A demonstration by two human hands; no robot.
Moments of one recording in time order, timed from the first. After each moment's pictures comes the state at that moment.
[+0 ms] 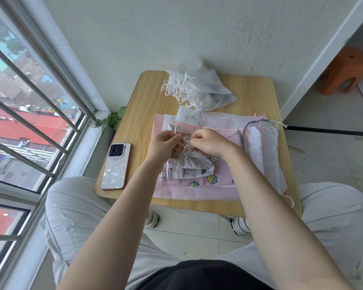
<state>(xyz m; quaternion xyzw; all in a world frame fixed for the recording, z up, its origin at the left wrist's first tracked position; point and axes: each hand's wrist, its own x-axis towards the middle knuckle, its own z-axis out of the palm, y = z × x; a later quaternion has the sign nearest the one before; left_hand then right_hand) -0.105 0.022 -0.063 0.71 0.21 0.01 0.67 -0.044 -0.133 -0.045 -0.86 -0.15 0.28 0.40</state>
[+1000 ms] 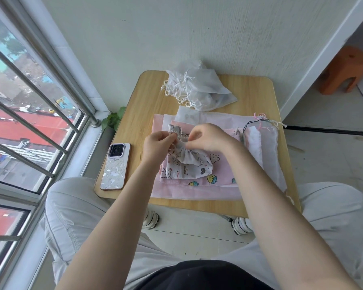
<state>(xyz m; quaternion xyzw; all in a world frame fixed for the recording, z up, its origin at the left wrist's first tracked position) -0.108 0.026 -0.058 0.74 0.27 0.05 0.61 -0.045 -0.135 -0.020 -0.90 -0.18 0.25 0.32</state>
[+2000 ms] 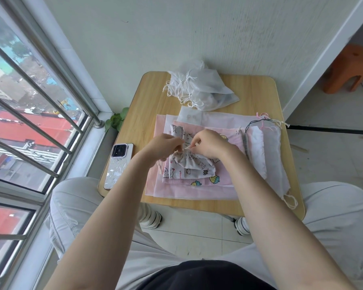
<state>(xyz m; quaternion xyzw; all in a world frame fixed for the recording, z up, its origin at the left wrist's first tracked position) -0.102 0.040 -0.035 0.83 0.13 -0.20 0.49 -0.054 -0.128 -0.031 -0.92 -0.20 0.24 0.25</state>
